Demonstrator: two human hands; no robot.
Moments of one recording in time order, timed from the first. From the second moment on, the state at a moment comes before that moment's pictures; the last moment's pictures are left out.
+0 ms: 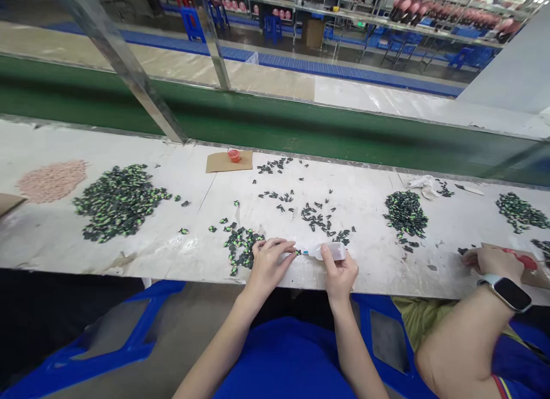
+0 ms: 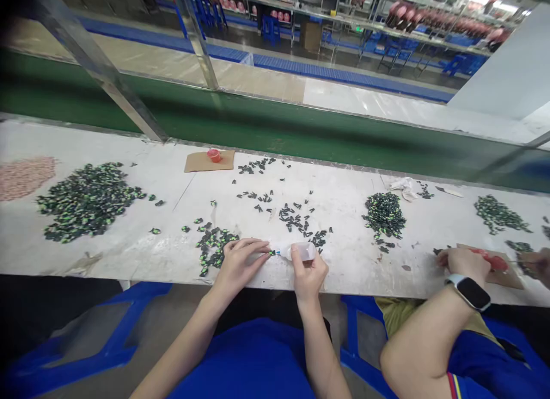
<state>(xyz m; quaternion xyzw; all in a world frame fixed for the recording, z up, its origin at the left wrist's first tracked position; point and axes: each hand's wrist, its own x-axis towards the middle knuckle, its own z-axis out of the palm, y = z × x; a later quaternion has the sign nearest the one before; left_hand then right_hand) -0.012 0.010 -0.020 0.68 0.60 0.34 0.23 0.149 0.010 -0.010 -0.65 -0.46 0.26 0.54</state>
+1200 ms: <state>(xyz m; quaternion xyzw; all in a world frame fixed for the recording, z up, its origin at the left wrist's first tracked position) -0.012 0.010 -0.015 0.69 0.61 0.32 0.22 0.148 0.012 -0.013 -0.65 -0.44 0.29 0.54</state>
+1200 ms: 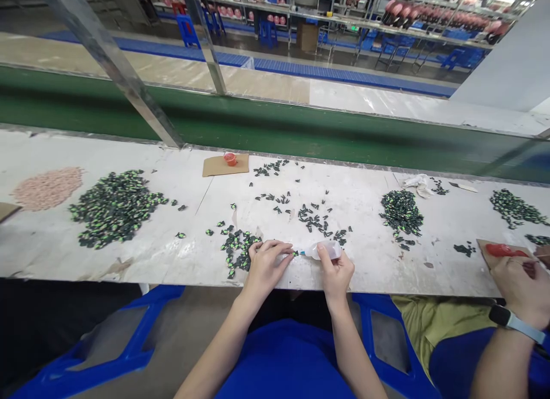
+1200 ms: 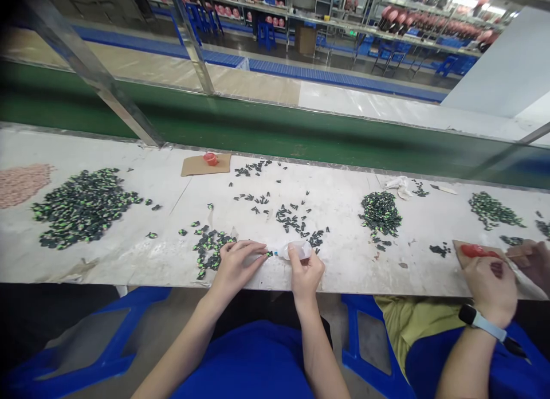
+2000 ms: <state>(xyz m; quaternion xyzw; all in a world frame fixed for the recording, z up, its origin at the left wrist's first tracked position) -0.015 0.009 -0.028 0.73 0.58 0.33 0.13 0.132 0.019 -0.006 -0.52 -0.53 0.38 0.54</state>
